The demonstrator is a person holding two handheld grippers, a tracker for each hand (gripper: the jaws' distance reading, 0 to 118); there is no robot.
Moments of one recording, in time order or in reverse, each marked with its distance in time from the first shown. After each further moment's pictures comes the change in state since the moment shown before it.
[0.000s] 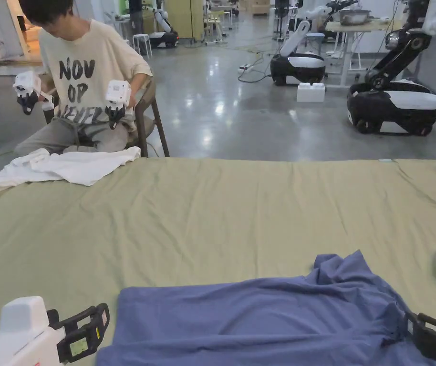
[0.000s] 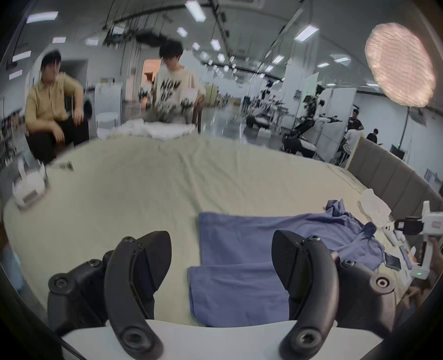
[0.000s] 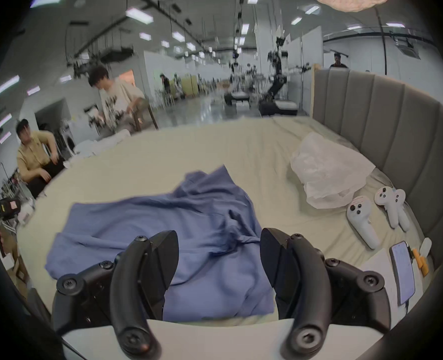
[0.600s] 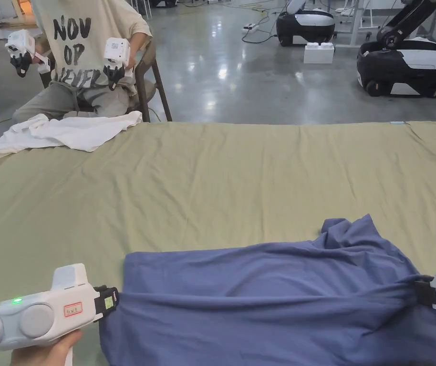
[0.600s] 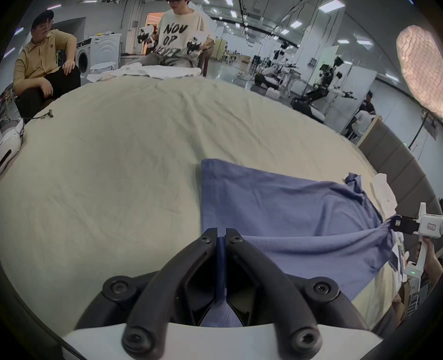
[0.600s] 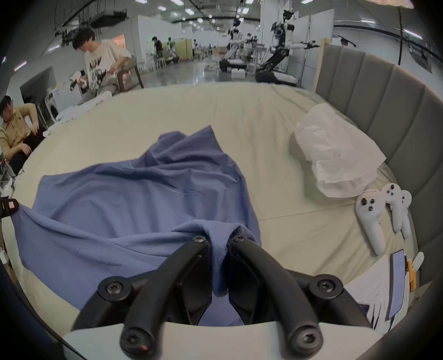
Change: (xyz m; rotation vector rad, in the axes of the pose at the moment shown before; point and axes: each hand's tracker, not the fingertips) left arm -0.032 -0.040 -0.141 -0.369 -0.009 0.140; right arm 0.005 0.010 -0.124 -0.332 -0.115 0.097
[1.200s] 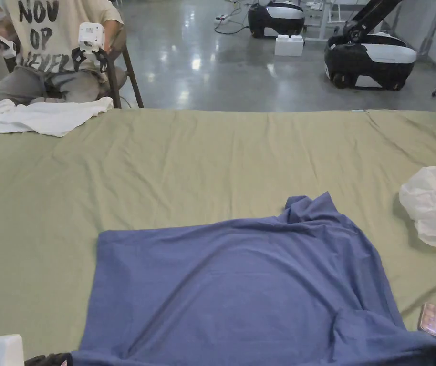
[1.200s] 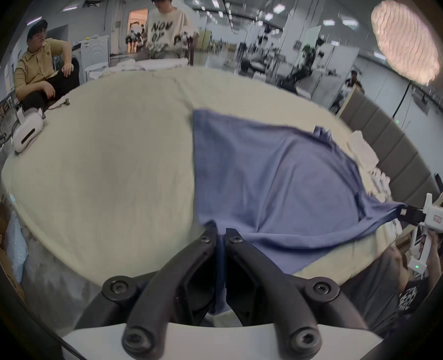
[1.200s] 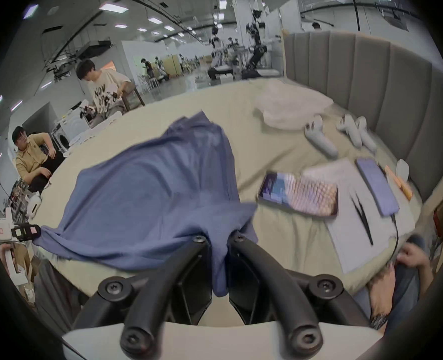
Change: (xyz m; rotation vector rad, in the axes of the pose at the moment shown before) left arm 0.007 -0.112 0.159 -0.011 -0.065 -0.068; right arm 0.036 -0.160 0.174 0.125 0.072 -0.171
